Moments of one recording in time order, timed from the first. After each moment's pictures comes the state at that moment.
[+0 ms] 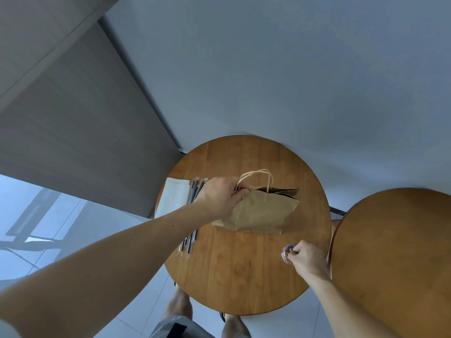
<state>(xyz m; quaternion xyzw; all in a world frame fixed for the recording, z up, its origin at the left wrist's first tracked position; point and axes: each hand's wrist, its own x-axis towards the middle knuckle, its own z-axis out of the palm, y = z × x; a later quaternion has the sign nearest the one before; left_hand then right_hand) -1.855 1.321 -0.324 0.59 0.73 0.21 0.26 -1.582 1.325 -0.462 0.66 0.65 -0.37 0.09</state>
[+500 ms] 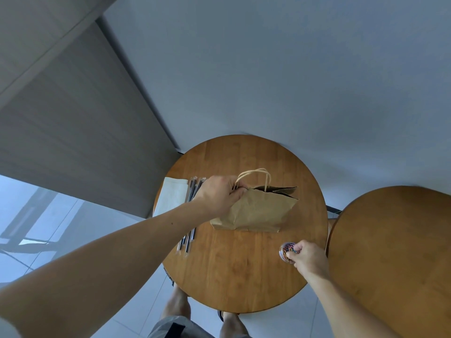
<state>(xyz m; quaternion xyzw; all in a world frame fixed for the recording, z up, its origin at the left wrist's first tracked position) -1.855 1.319 -0.322 0.58 0.73 0.21 0.28 -1.571 1.320 -0.474 0.68 0.62 -0.38 0.07</state>
